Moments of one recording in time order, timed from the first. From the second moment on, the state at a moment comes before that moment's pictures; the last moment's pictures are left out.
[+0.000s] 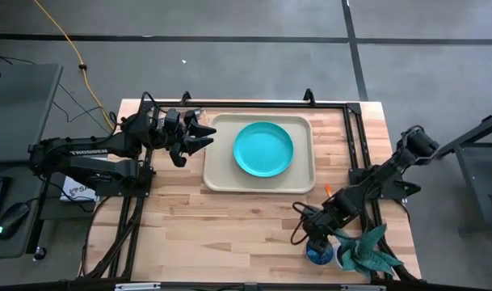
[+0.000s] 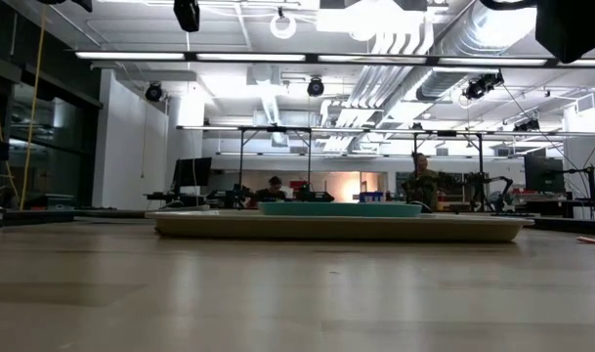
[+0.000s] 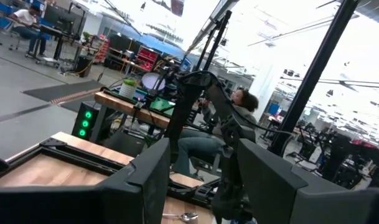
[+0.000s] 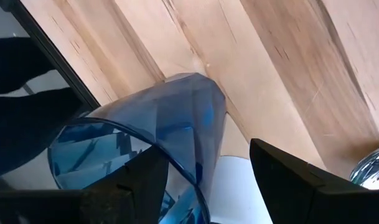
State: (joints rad) left arm 0.31 0.88 0.65 0.41 0.19 -0.42; right arm 0.64 1.49 0.98 -0.76 -0.25 1.23
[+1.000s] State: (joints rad) left arm 0.31 0.88 0.65 0.41 0.20 -0.42; right arm 0.32 1.32 1.17 -0.89 -0.19 0.63
